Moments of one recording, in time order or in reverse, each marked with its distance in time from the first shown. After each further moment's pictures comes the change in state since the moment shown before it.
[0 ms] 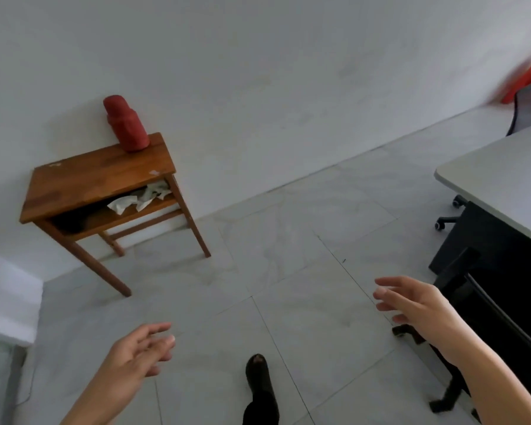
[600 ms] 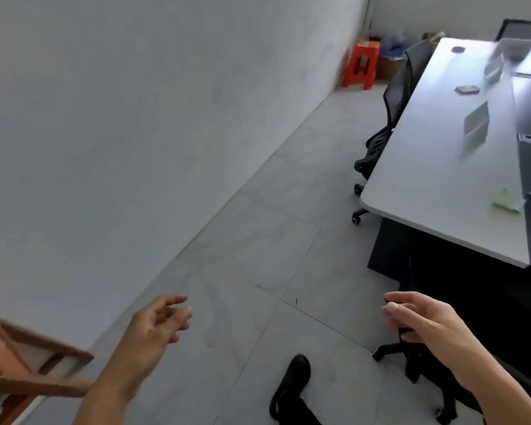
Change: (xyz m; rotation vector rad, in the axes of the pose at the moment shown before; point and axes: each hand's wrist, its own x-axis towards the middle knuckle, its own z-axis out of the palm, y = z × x) left_hand 0.427 0.312 0.179 0.173 -0.488 0.277; right_hand 0.261 -0.073 -0.072 0.243 0.507 0.221
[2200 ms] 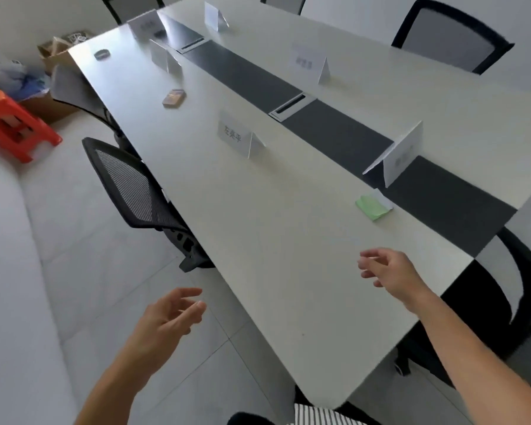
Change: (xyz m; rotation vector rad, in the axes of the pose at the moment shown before) left_hand 0.646 0.444 0.555 0.632 -1.147 0.441; right_hand 0.509 -0.004 -0.258 0.477 0.998 0.478
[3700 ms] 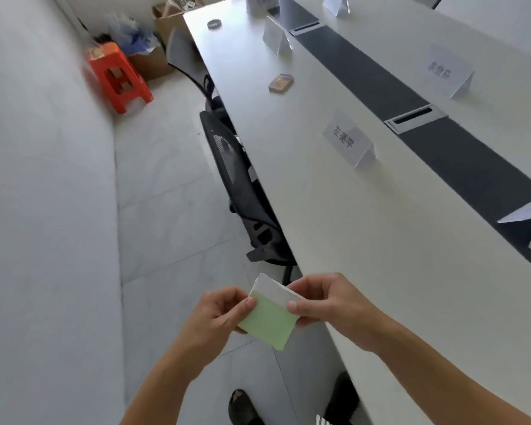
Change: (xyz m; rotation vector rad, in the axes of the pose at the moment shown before) left_hand 0.021 -0.028 -0.095 -0.249 0.051 -0.013; right_hand -0.057 -0.173 0.237 0.086 -0.833 -0.134
